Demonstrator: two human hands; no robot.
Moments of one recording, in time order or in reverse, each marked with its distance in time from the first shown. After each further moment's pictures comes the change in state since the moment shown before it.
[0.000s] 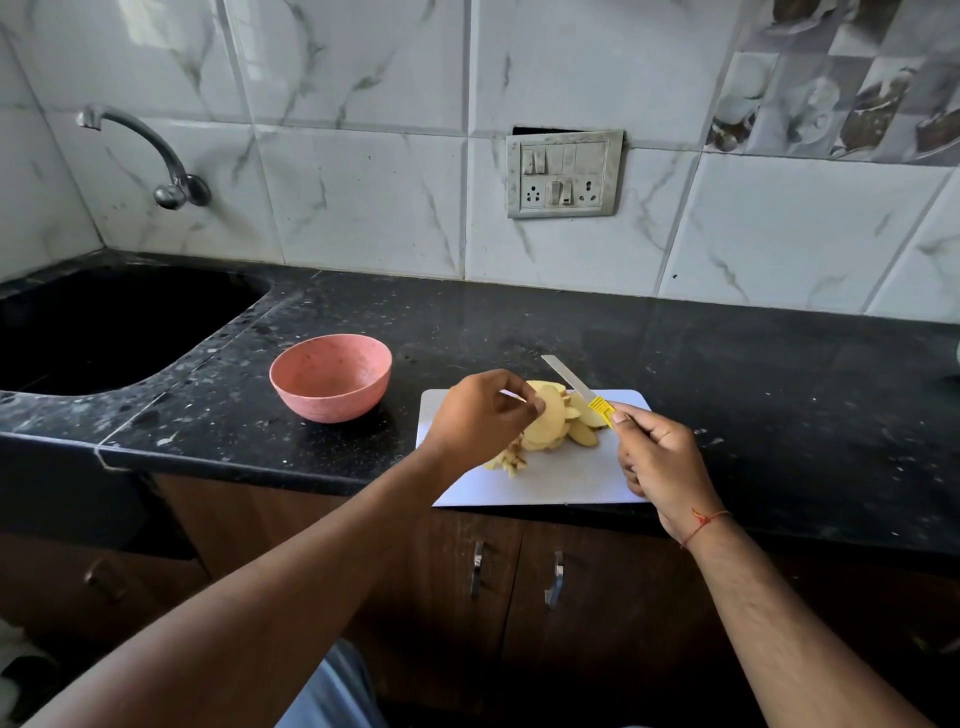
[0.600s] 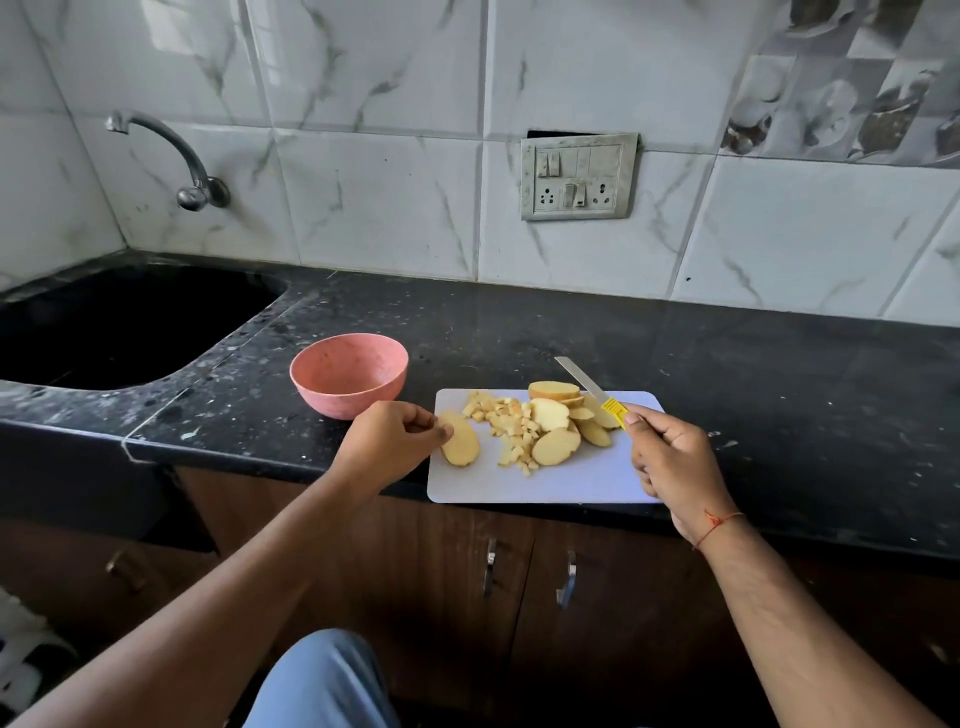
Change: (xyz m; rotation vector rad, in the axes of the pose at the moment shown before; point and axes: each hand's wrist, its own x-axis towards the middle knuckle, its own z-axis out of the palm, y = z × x) left_hand -0.032 -0.064 -0.079 0.234 0.100 -0.275; right_hand 0.002 0.004 0.000 -0.033 0.018 -0.013
